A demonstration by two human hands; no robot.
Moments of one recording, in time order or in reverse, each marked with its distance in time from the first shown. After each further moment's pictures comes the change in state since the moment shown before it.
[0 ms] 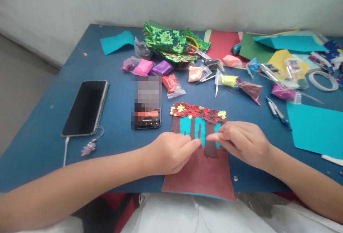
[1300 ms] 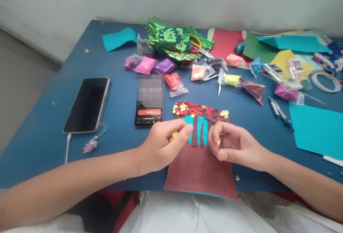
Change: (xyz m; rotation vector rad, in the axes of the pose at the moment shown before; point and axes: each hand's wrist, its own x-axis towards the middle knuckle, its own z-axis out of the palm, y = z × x) left_hand 0.008 0.002 -0.027 -0.645 0.117 -0.696; right_hand 0.004 -0.015 0.011 1.537 -0.215 0.770
